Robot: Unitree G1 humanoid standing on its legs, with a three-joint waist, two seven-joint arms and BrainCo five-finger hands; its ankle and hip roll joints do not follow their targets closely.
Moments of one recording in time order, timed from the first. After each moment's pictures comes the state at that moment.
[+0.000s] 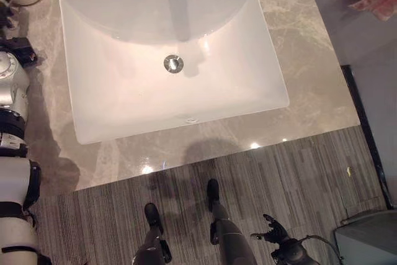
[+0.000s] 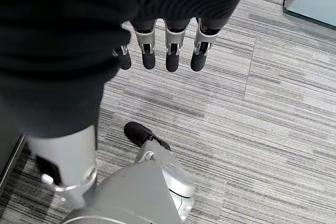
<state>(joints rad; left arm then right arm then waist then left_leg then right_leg) -1.12 0.98 -0.33 0.98 -0.63 -0.23 0.31 -0.01 -0.34 0.44 1.00 0.03 -0.13 -0.15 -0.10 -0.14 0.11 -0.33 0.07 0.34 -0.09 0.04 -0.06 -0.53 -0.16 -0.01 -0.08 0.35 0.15</state>
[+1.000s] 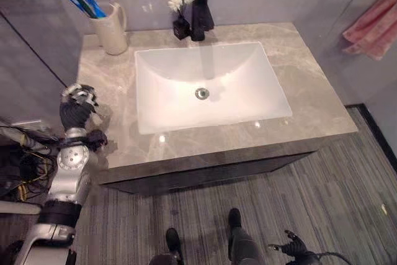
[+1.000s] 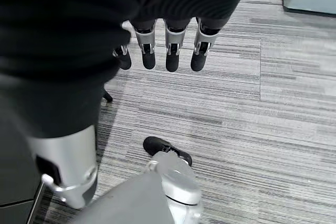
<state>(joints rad) -0.25 0.65 -0.03 0.24 -0.57 -0.27 0.29 0.02 -0.36 0.25 1.13 0.01 -0.09 -0.15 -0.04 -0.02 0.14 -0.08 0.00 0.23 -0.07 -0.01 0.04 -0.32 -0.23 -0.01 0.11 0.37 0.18</state>
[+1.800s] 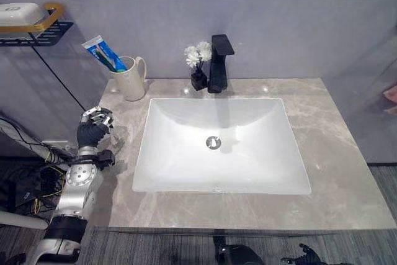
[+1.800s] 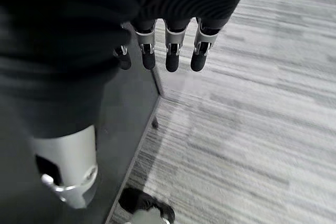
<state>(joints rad) -0.27 0.60 -0.03 0.35 -0.49 -0.24 0.19 0.06 -0.41 0.23 1.16 -0.02 -0.09 -0.15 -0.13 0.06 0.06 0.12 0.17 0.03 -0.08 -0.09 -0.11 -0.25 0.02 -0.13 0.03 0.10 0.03</state>
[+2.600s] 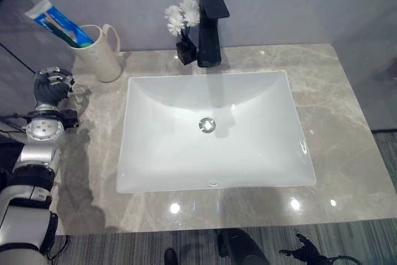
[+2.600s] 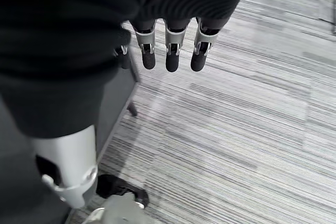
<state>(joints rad) -0.72 0.86 -0.22 0.80 -0.50 -0.20 0.23 0.06 -0.42 0.28 1.12 -0.01 -0.11 -0.15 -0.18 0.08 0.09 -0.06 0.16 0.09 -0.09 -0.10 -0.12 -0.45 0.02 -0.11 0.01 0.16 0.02</state>
